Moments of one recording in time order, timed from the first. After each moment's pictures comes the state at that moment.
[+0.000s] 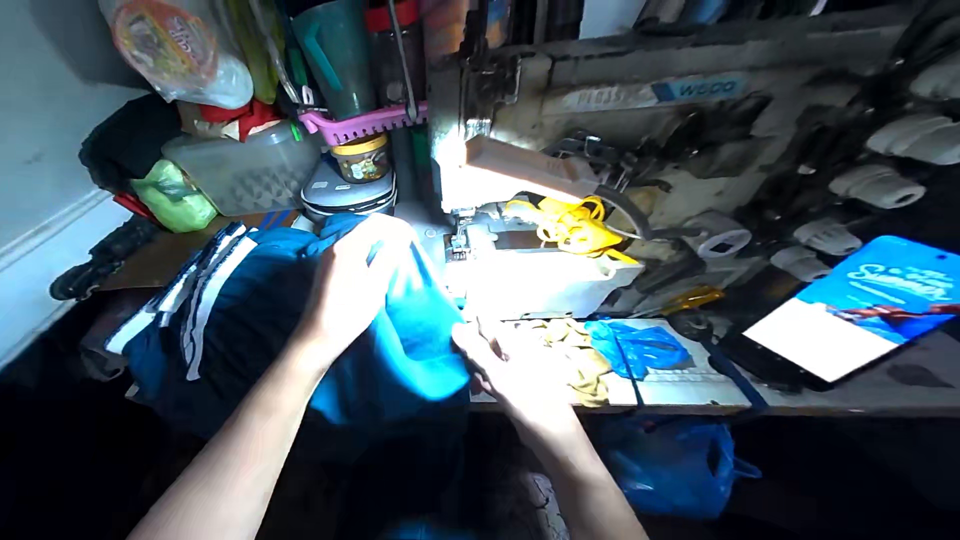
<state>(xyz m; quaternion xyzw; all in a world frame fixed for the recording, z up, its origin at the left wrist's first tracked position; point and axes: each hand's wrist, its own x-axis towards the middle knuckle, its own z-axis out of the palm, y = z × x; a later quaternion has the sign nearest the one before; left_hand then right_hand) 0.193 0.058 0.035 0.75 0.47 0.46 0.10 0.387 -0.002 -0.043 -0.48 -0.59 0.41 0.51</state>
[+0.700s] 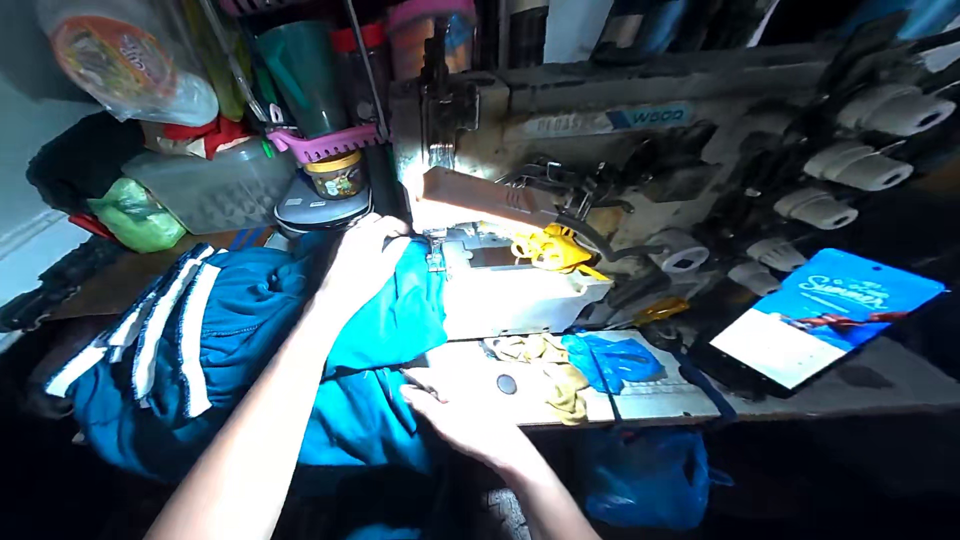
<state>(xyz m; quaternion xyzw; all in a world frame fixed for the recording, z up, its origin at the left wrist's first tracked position) 0.212 0.148 0.014 0.82 0.45 0.34 0.03 0.382 0.017 -0.069 -0.47 -0.73 0.43 0.26</state>
